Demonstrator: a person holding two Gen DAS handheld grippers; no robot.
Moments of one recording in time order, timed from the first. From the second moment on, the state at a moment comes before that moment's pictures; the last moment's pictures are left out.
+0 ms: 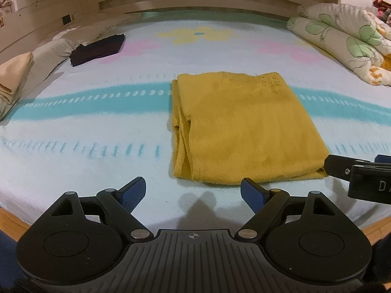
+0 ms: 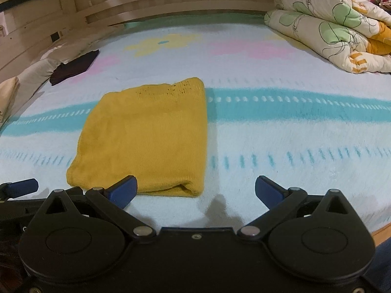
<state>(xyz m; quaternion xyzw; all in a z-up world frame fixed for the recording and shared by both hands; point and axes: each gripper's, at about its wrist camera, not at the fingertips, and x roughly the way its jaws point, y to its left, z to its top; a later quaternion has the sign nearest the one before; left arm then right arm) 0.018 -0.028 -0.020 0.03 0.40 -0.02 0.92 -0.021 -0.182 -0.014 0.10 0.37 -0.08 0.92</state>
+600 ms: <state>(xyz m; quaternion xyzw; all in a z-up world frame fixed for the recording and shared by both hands) 0.018 -0.032 -0.021 0.04 0.40 -0.03 0.91 -0.020 -0.184 -0.016 0.11 0.38 -0.08 0.92</state>
